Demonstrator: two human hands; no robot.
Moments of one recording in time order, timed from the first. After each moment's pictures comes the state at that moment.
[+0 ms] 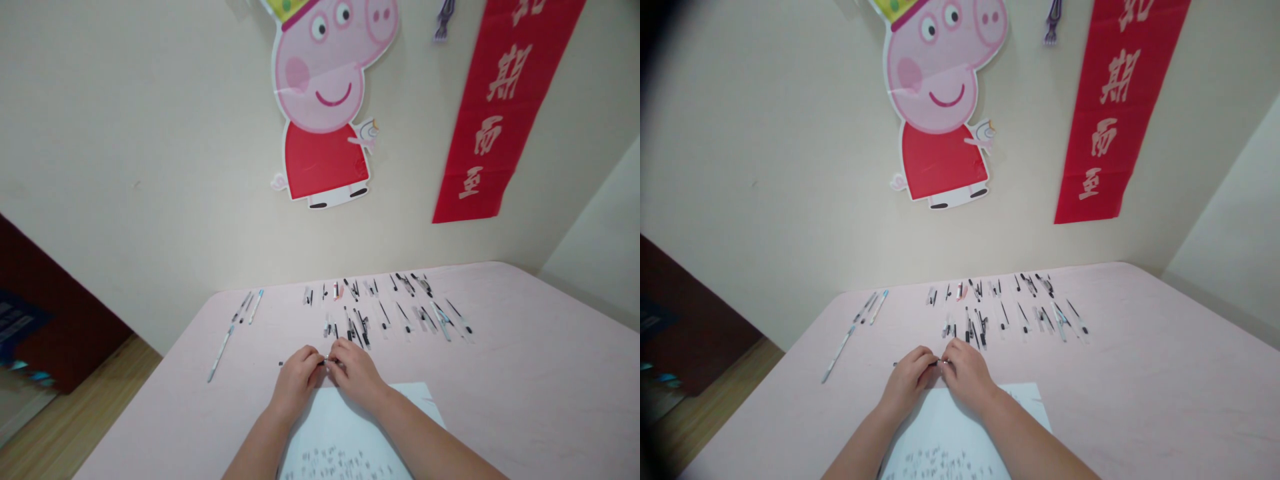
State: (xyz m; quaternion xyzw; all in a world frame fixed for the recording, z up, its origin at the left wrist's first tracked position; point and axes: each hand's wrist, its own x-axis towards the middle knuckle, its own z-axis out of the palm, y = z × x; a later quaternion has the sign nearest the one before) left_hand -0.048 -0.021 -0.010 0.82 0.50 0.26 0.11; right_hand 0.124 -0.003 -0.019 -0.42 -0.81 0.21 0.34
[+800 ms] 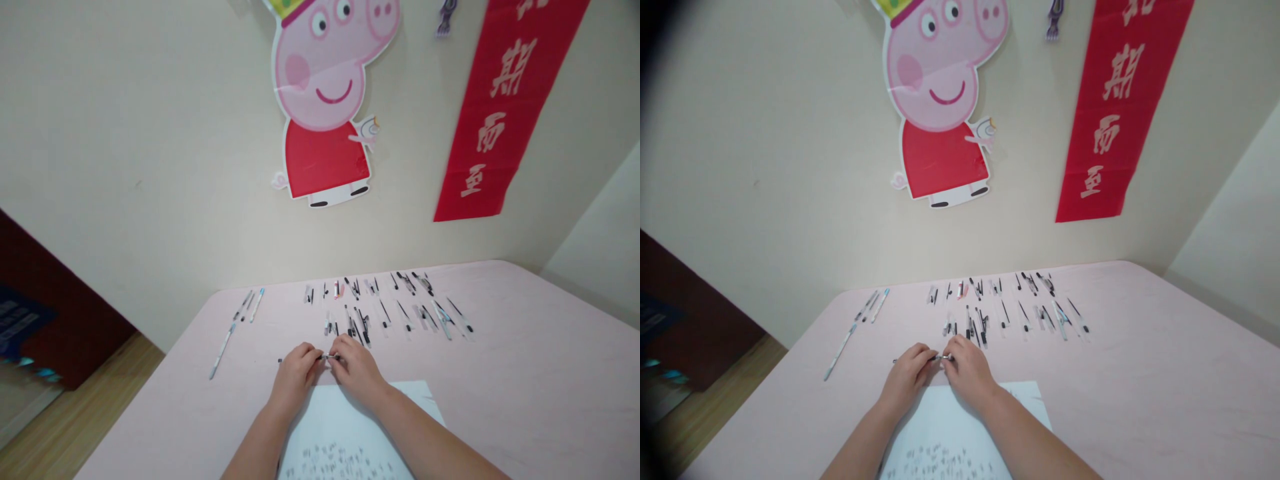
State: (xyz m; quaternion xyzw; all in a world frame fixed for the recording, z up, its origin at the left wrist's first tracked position) left_hand -0.055 -0.017 -0.017 0.82 0.51 0.25 0.08; right_hand 0.124 -0.003 -0.017 -0.44 -0.79 0.22 0.36
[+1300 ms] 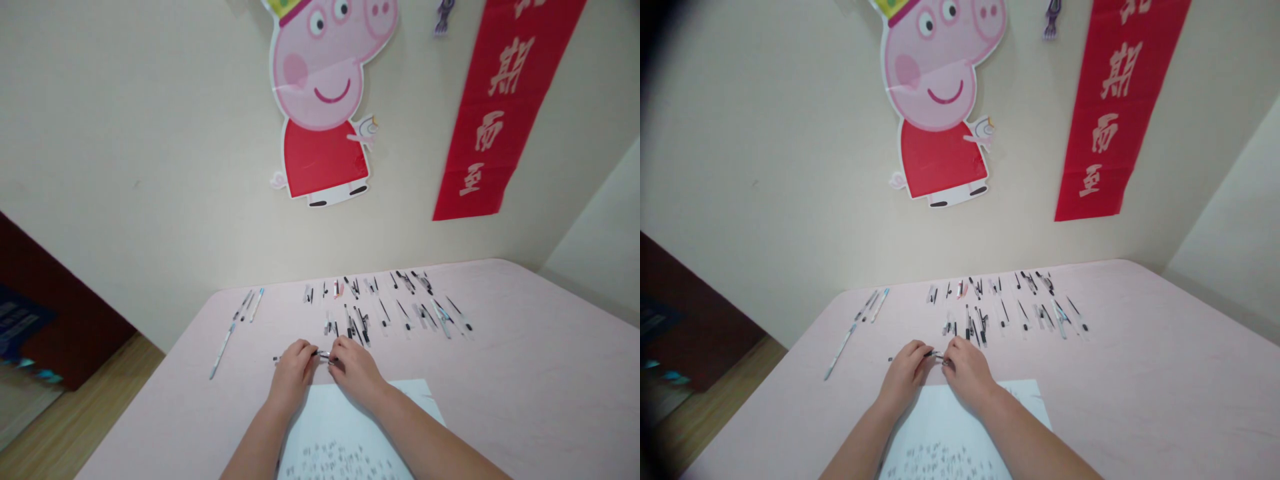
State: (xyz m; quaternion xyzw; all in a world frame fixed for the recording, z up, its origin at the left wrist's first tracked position) left_hand -0.057 -0.014 -0.018 0.80 0.52 0.27 0.06; right_hand 0.124 -0.005 -0.017 -0.48 -0.81 0.20 0.29
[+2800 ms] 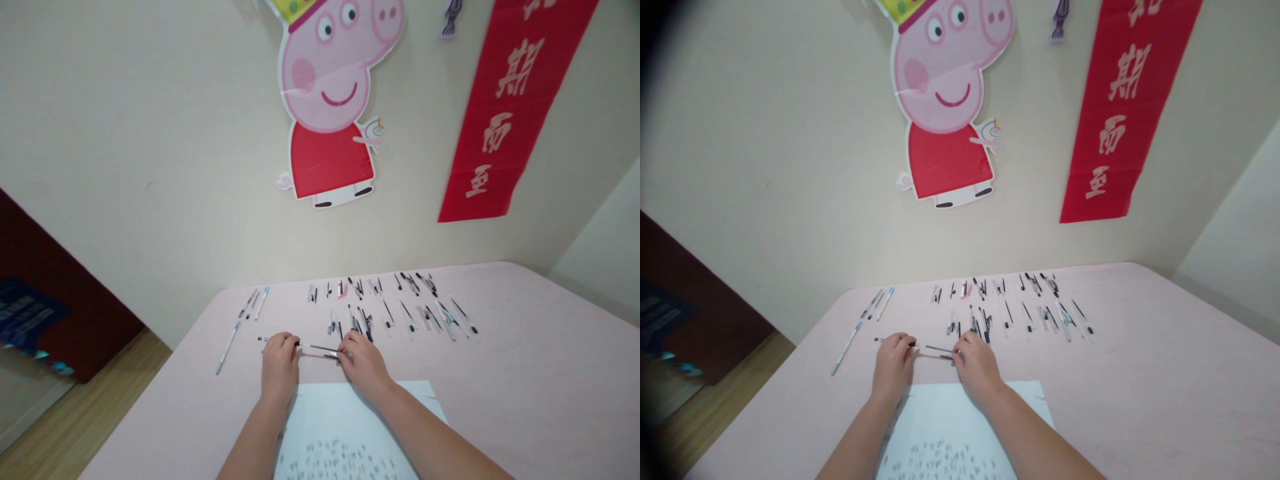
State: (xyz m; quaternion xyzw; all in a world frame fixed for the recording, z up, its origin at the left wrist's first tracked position) left_hand -0.082 -0.010 -0.016 0.72 0.61 0.32 -0.06; right_hand 0.130 0.001 -0.021 -0.51 -0.78 0.17 0.32
